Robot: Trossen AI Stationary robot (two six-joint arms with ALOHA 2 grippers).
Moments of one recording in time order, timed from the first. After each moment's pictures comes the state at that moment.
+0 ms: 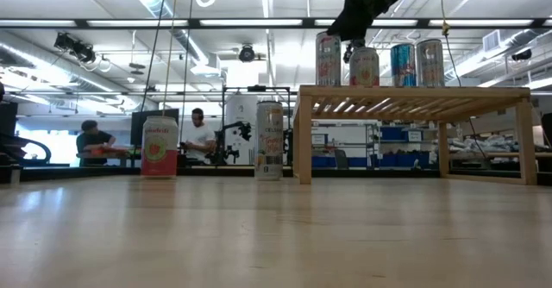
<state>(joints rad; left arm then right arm) -0.04 0.99 1.25 -0.69 -0.17 -0.04 -0.77 1.48 1.60 -0.74 -0.46 -0.39</state>
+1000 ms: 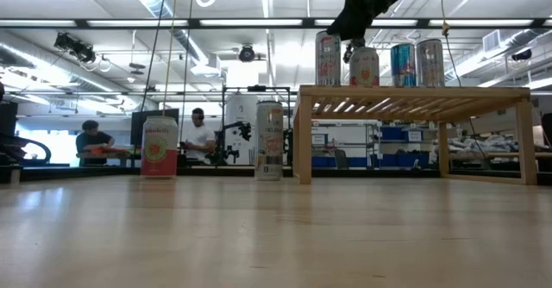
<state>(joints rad) -0.04 0.99 1.25 -0.69 -0.17 -0.04 -0.77 1.48 1.60 -0.74 -0.47 -0.42</state>
